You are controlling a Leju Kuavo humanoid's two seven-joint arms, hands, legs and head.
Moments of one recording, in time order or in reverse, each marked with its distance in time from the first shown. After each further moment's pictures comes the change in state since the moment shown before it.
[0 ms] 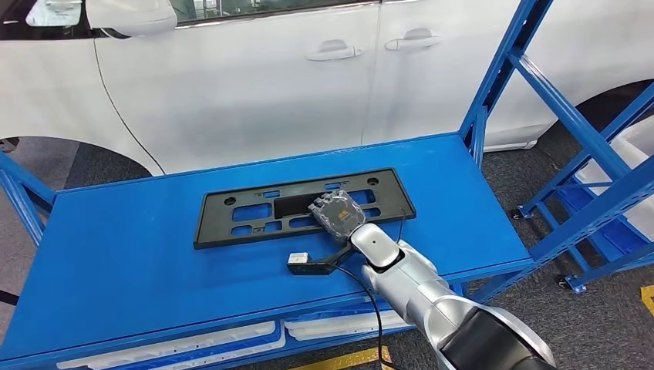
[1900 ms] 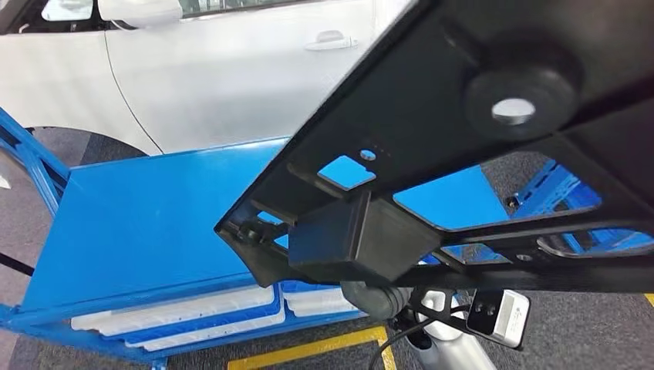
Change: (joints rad) left arm -0.002 0.018 0.052 0.001 0.001 -0.024 0.159; right arm 0.517 -0.115 -0.187 -1.416 -1.523 0.851 -0.550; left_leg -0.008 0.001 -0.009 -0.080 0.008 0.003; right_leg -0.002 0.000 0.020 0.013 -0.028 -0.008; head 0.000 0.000
